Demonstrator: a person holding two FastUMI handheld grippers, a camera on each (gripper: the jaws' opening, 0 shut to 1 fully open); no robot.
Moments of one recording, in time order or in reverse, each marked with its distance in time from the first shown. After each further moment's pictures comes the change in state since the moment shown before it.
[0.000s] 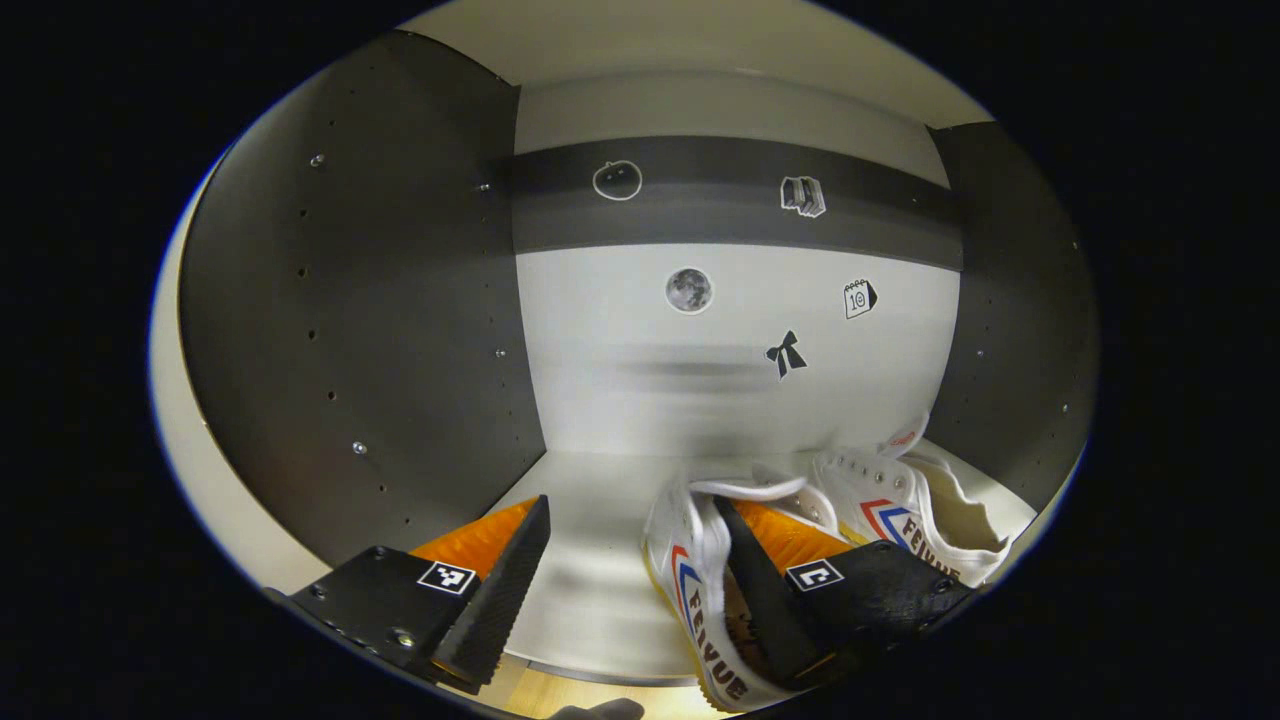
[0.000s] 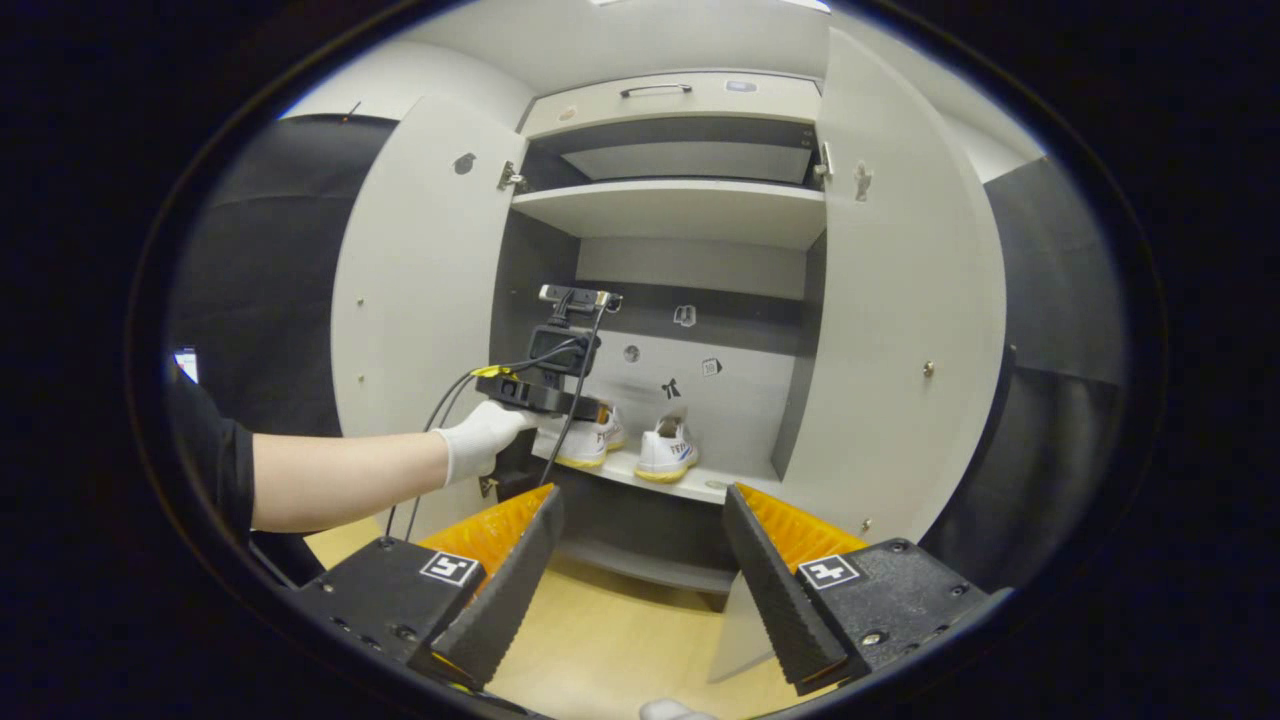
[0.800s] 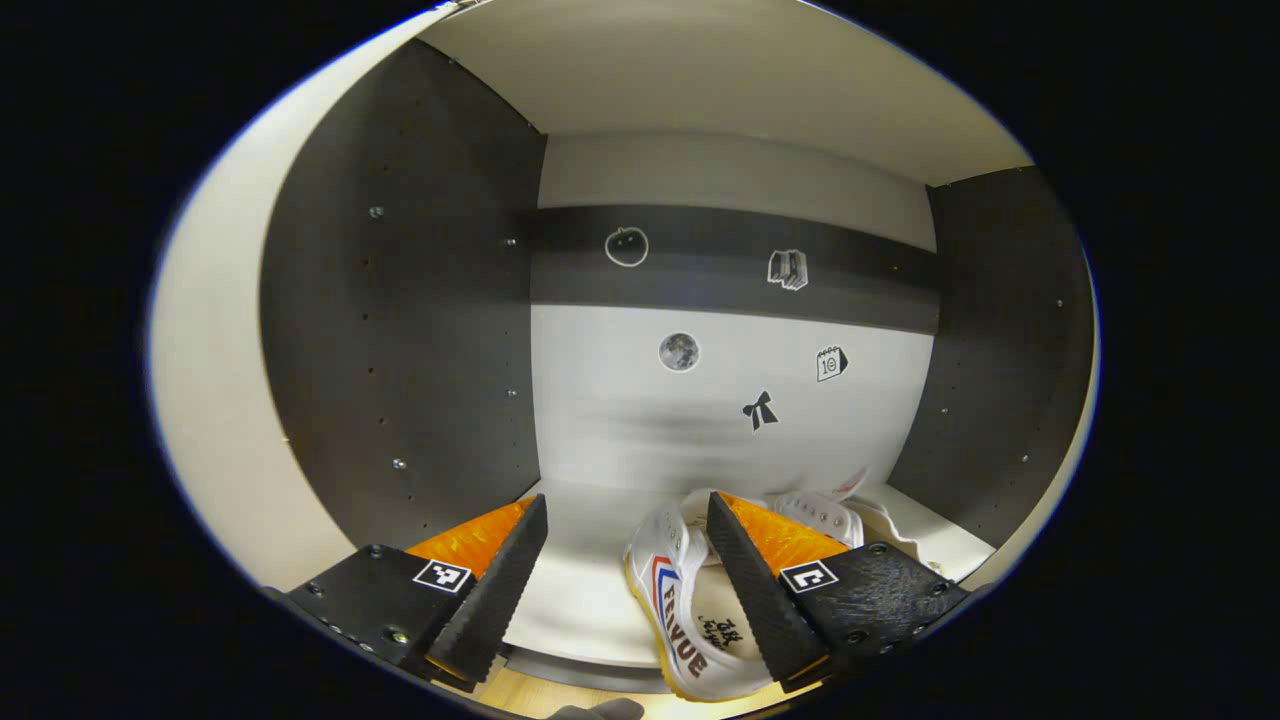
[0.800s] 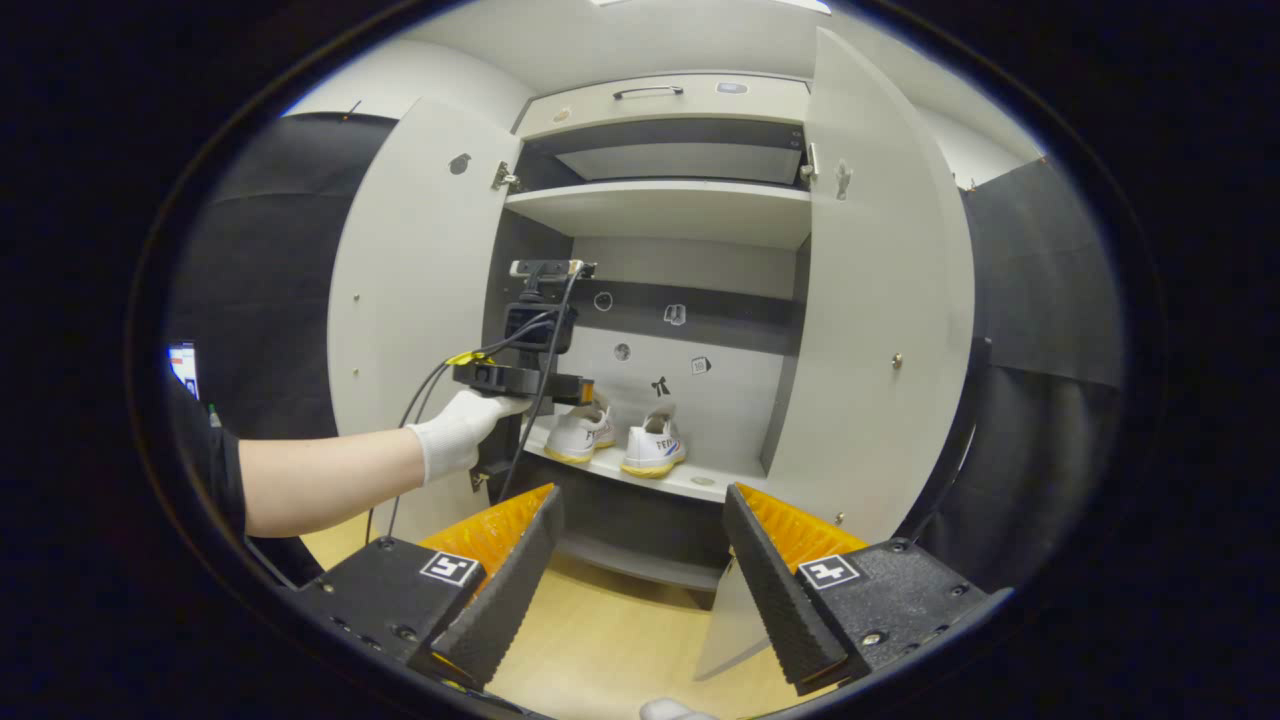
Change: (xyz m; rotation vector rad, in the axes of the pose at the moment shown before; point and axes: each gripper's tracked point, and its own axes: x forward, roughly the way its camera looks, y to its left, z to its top) left arm -0.053 -0.005 0.032 -0.079 -0.163 -0.021; right arm -0.006 -0.018 -0.003 0.001 -0.013 -0.021
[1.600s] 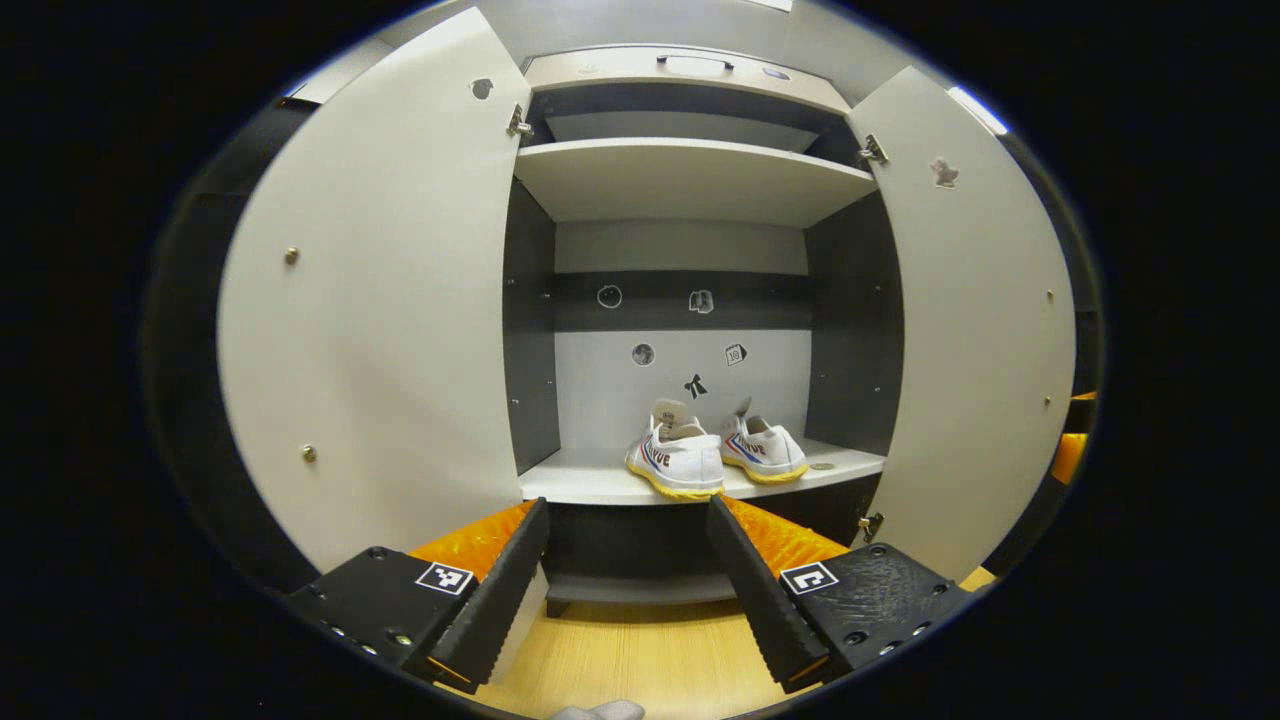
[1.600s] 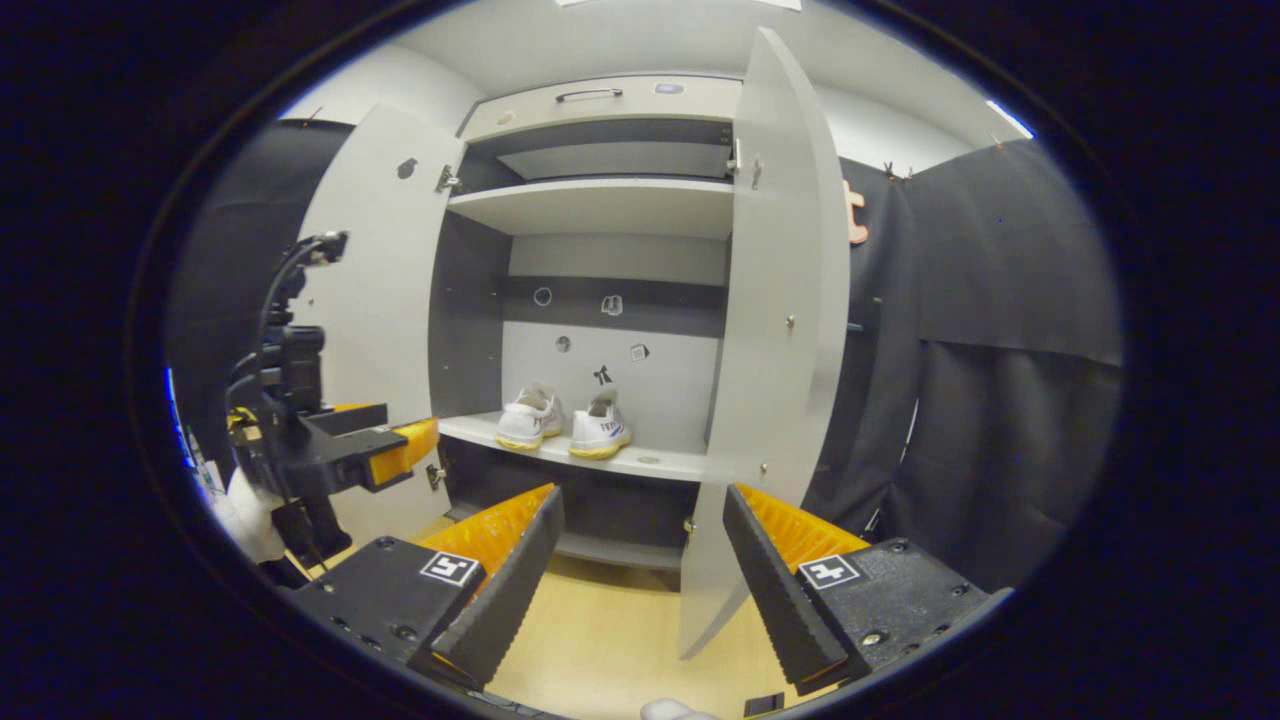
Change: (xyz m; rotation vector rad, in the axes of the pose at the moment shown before) left arm -0.253 0.020 -0.060 0.081 -0.113 -0.104; right arm -0.038 -0.025 -0.022 0.078 0.022 -0.192
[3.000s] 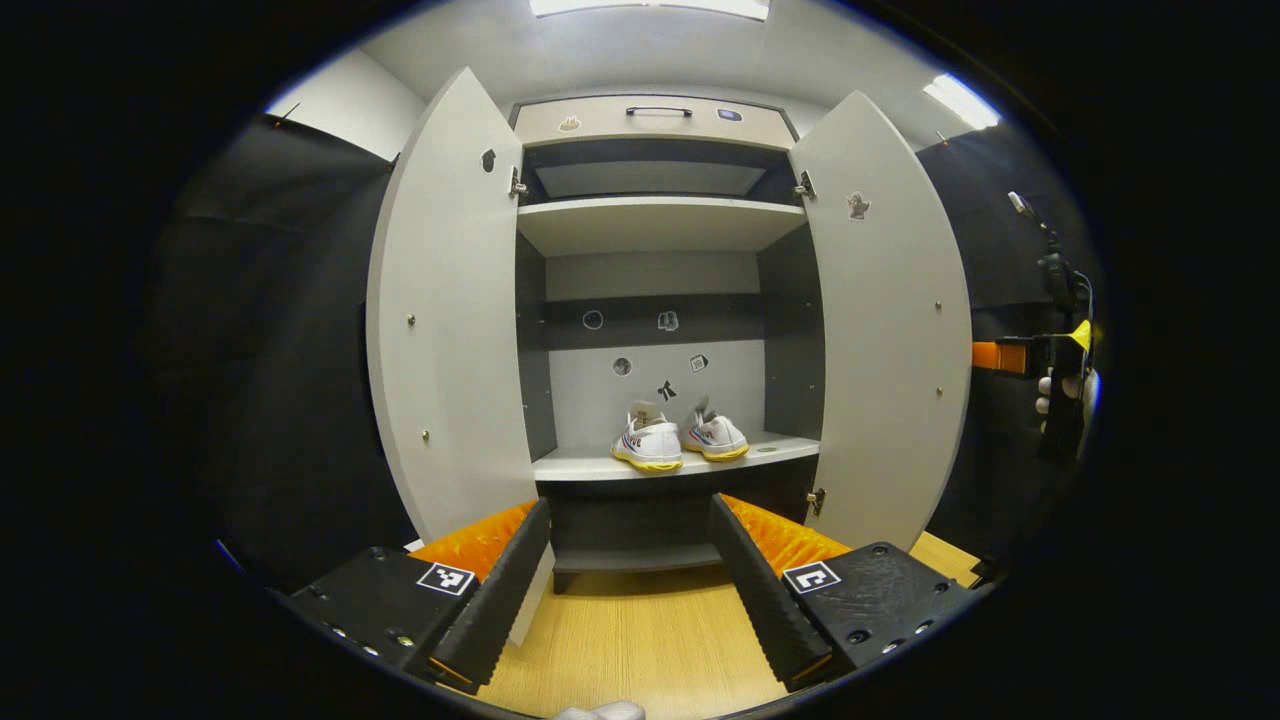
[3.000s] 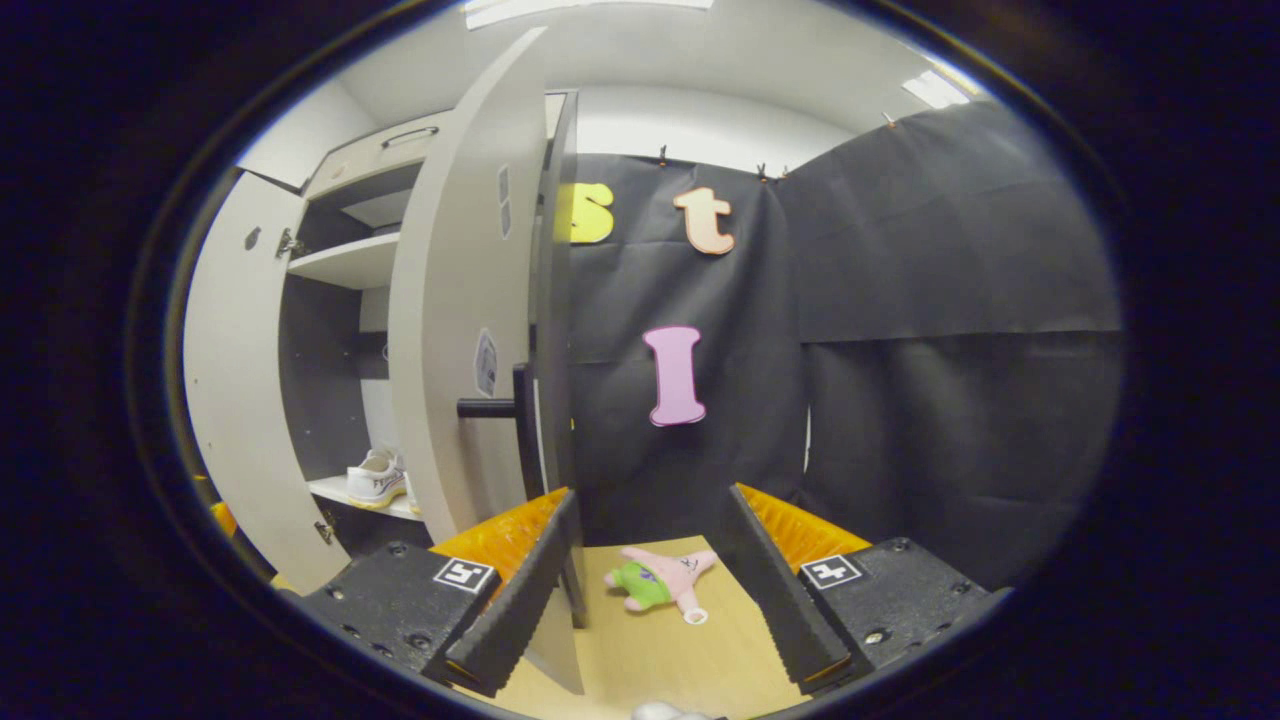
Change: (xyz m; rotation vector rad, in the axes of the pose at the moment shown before) left arm -0.098 -0.024 0.013 0.035 -0.047 -0.025; right arm 0.025 -0.165 0.044 0.124 -0.094 -0.255
